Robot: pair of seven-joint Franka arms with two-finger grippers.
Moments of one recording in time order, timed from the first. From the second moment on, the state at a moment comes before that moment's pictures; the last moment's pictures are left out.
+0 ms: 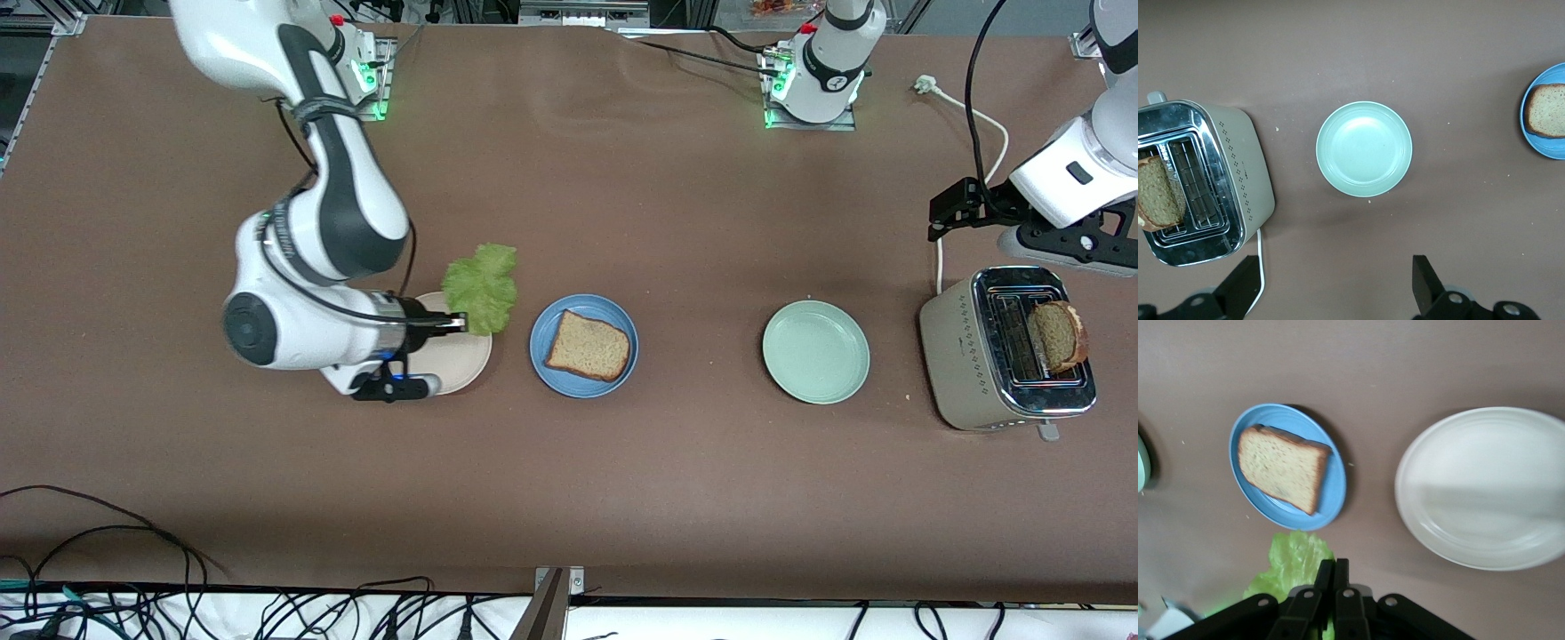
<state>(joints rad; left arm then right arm) -0.05 0.02 0.00 -1.64 0.00 1.63 0.14 0.58 0.71 -0.28 -1.20 0.64 1.70 0.20</state>
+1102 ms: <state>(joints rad) -0.05 0.02 0.00 -1.64 0.00 1.63 0.14 0.83 0.96 -0.30 -1.16 0.66 2.12 0.47</state>
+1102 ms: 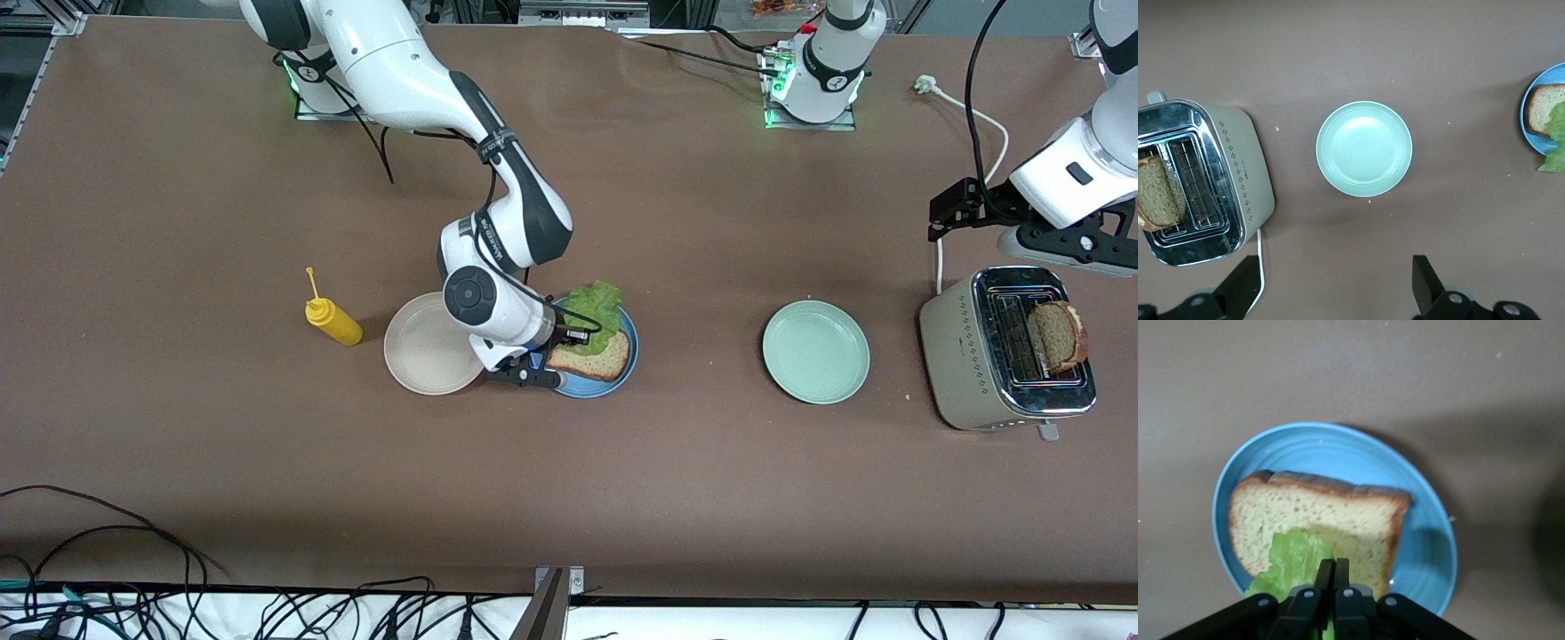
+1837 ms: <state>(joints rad) -0.05 0.02 0.00 -1.64 0.00 1.63 0.14 0.81 0.98 -0.30 -1.15 0.66 2.23 0.43</state>
